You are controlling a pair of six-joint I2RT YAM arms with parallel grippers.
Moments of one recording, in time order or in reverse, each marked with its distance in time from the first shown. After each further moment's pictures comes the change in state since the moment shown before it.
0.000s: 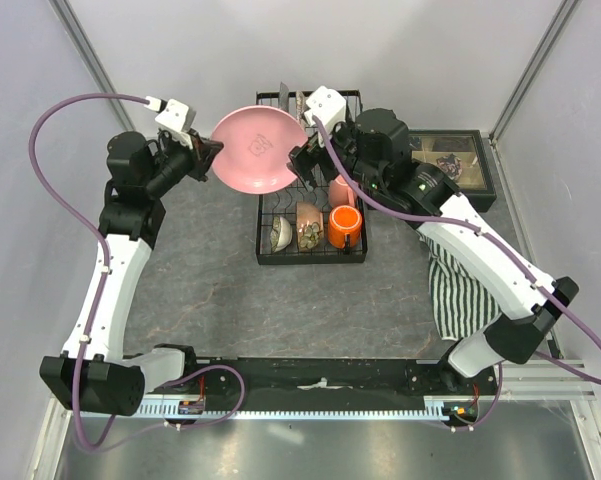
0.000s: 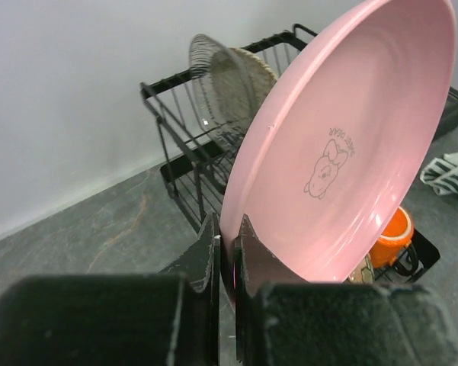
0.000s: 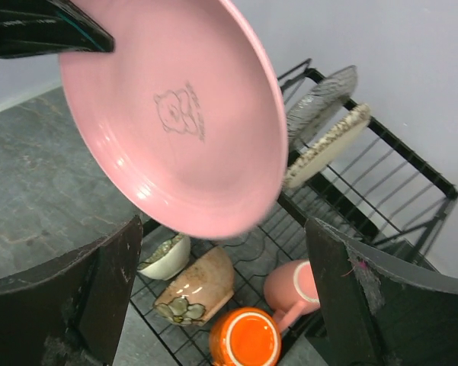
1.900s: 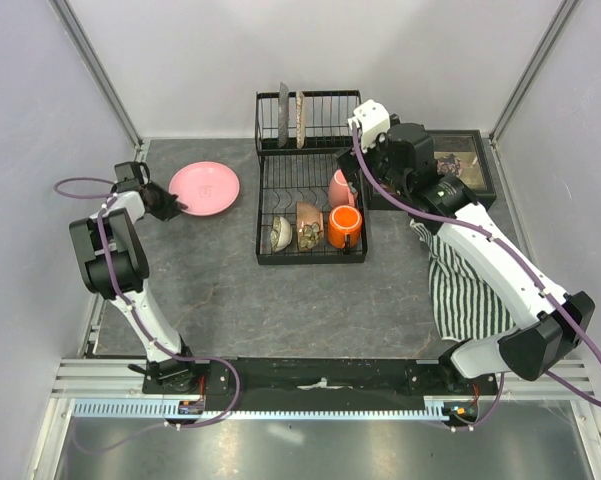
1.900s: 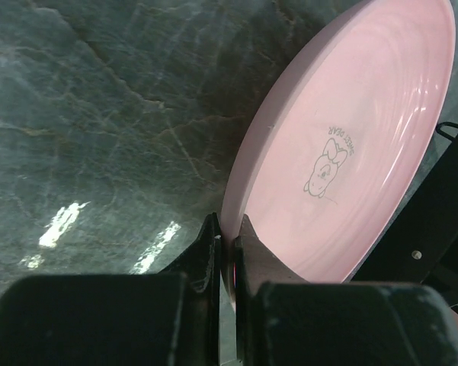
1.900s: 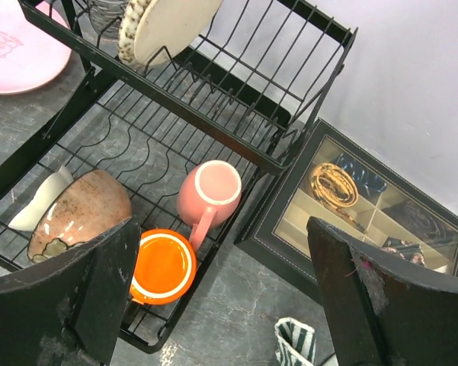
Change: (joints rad) left arm 0.396 0.782 0.027 -0.108 -0.187 -0.781; right arm -0.206 -0.124 -0.303 0.045 0.158 -0.027
